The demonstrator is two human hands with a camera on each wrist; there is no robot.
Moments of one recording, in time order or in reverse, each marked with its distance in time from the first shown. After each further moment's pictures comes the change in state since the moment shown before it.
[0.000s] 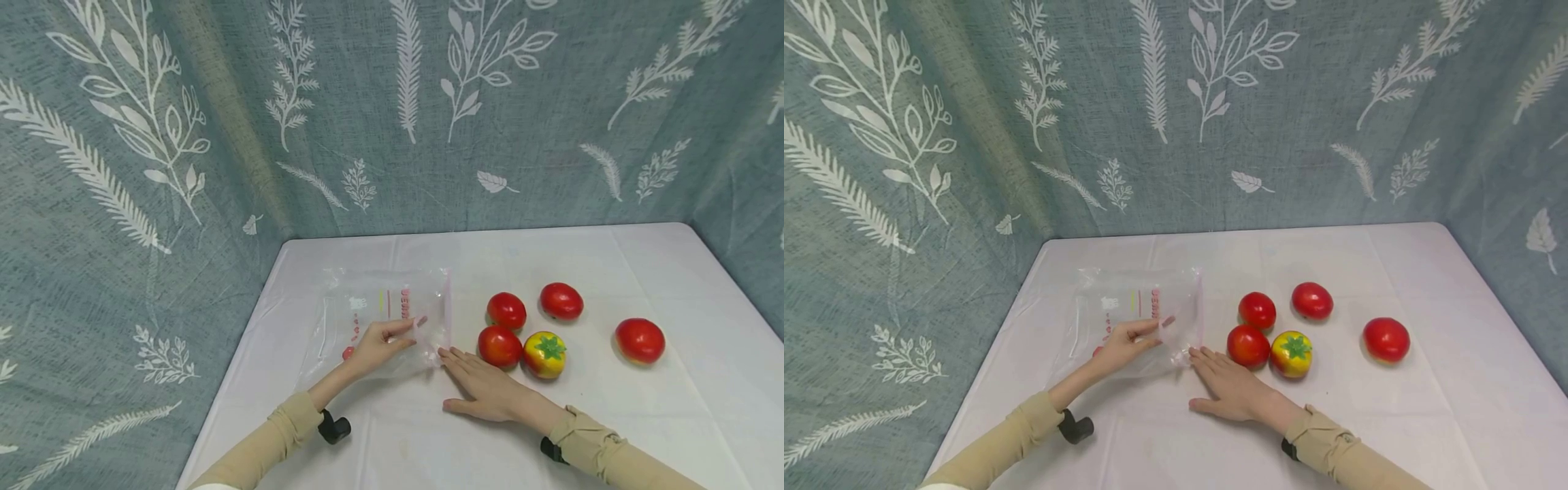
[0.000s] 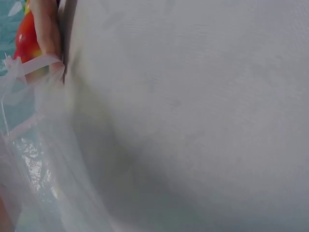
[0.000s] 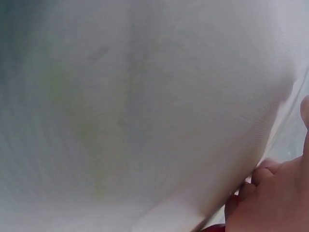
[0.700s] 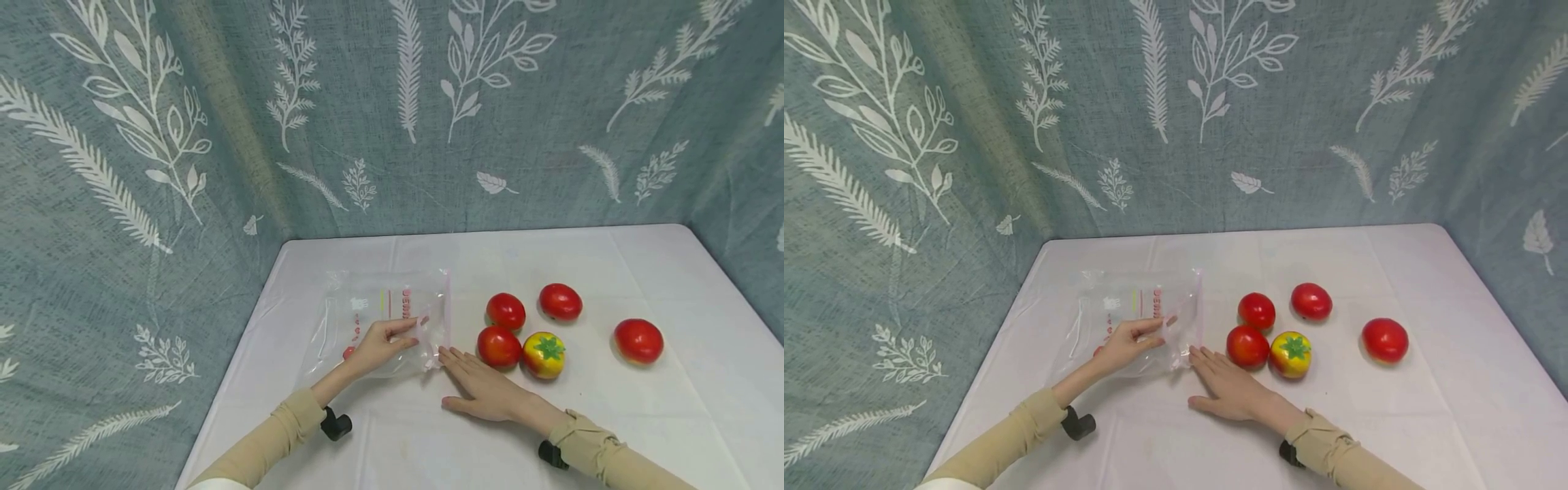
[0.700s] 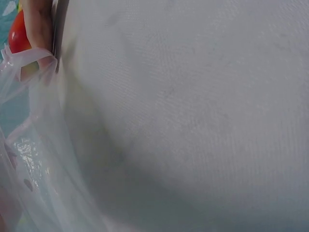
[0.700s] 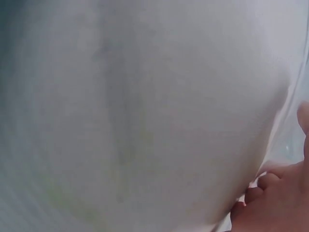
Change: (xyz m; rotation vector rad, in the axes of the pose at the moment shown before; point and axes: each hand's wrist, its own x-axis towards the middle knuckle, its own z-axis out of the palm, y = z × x) left_hand 0.004 -0.004 0.002 0.014 0.004 -0.045; right_hand 0.000 -0.001 0.004 0.078 0.065 -0.040
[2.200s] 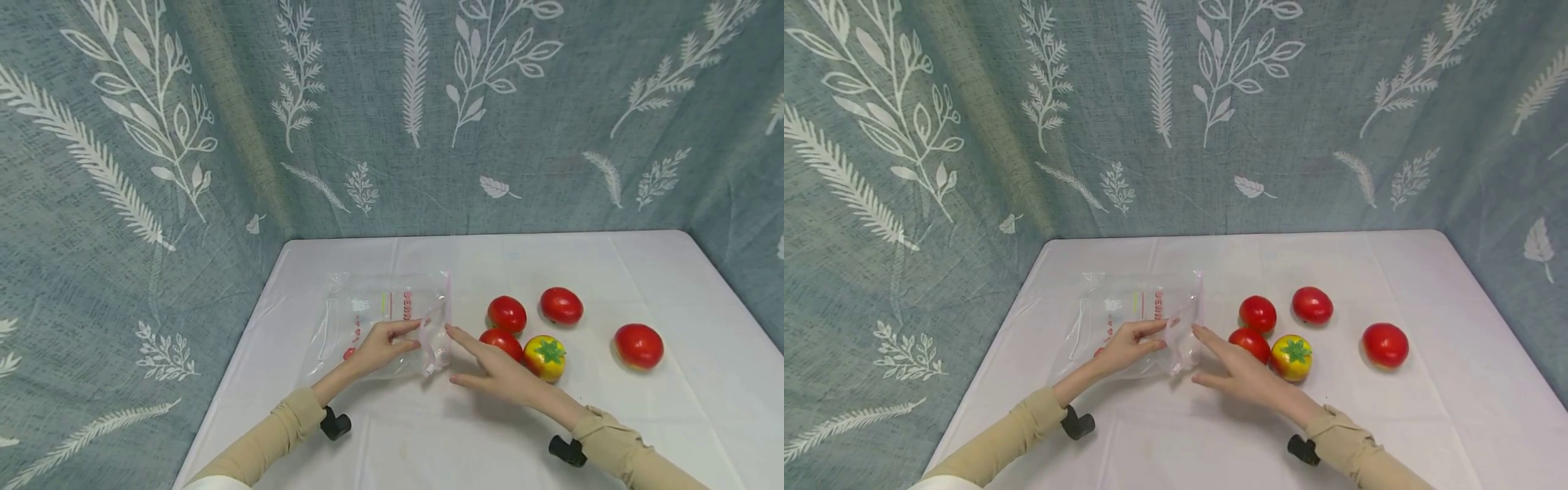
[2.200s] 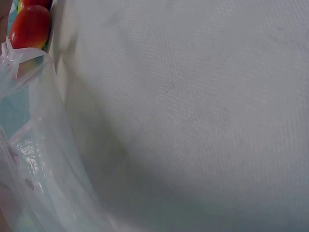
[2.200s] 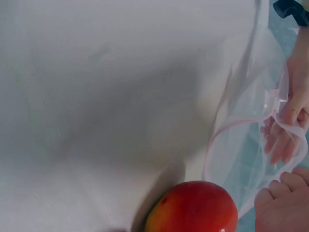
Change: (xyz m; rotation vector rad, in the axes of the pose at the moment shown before) left_hand 0.002 0.000 -0.001 -0.035 -0.040 0.035; right_hand -0.002 -0.007 -0.045 0.247 0.180 -0.006
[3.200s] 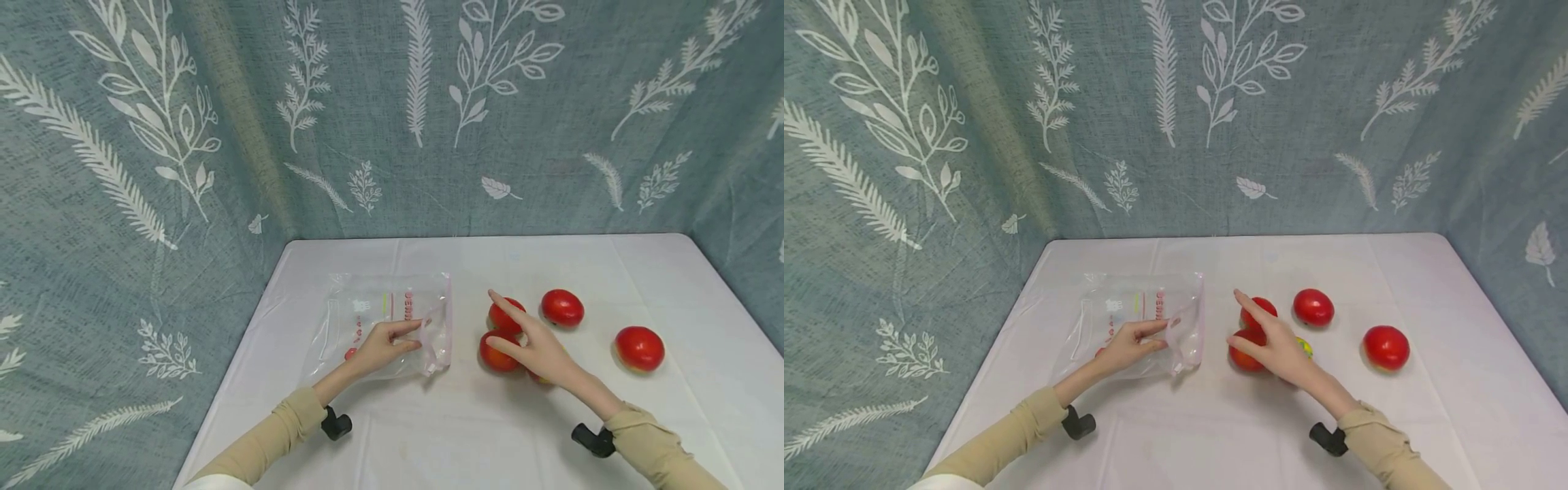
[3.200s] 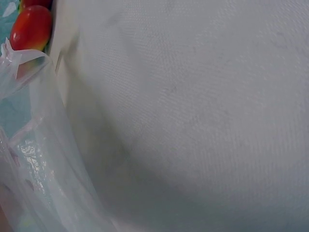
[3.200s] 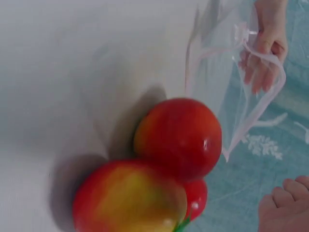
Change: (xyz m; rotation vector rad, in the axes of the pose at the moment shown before) left_hand -0.010 0.005 0.000 -0.013 0.005 0.010; right_hand -0.019 0.004 -0.047 0.033 0.278 0.005
